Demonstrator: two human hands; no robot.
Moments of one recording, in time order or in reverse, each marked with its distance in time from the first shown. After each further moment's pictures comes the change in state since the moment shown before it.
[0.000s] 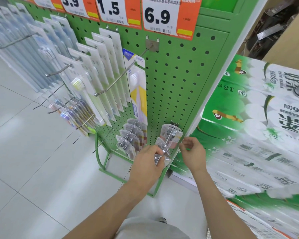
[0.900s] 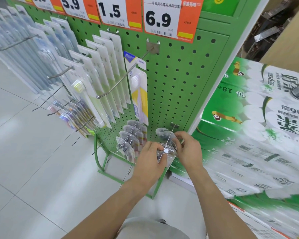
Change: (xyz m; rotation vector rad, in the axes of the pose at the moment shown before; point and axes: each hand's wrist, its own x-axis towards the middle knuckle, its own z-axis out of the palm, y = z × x) left_hand 0.012 0.001 0.004 -0.014 -0.044 -0.016; right_hand 0.004 -0.023 0.008 -0.251 0.025 -0.347
